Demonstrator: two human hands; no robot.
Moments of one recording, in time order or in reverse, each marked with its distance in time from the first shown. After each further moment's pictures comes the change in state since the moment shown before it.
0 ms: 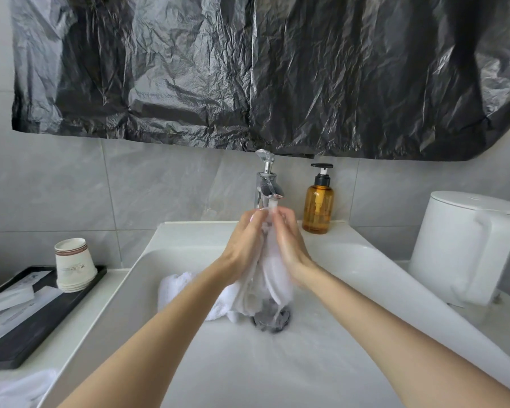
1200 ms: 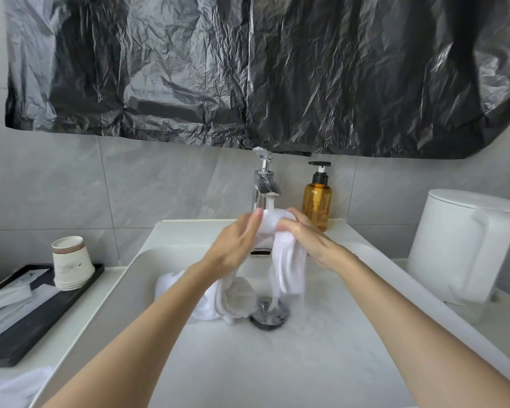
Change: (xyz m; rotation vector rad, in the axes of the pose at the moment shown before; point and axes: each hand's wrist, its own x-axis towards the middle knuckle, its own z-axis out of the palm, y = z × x) left_hand 0.008 -0.019 -0.026 0.514 -0.006 0.145; right_hand 0.013 -0.021 -0.049 -0.292 -0.325 0.129
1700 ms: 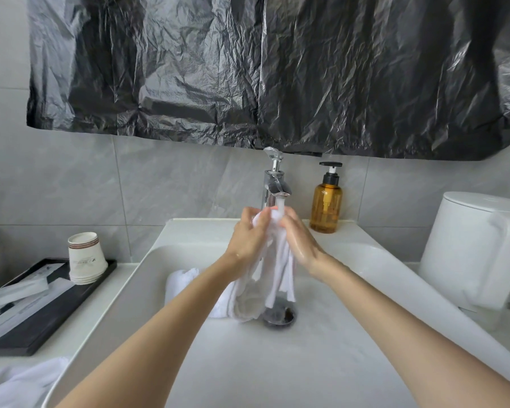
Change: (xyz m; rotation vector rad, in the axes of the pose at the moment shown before) left_hand 0.002 0.011 0.016 -0.392 0.139 -0.139; right_hand -0.003 -0.002 0.037 0.098 0.085 -0.143
